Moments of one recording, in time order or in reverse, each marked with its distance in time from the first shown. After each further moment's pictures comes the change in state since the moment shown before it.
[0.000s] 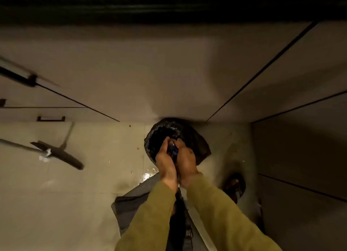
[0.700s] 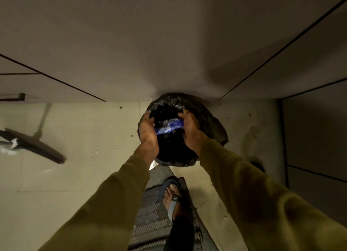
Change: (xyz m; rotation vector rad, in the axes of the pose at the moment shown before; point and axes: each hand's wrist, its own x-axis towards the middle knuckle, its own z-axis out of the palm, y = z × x) left_hand 0.228 -0.023 -0.043 0.158 0.058 -0.025; right_hand 0.249 0.050 -0.003 -0.095 0.150 0.002
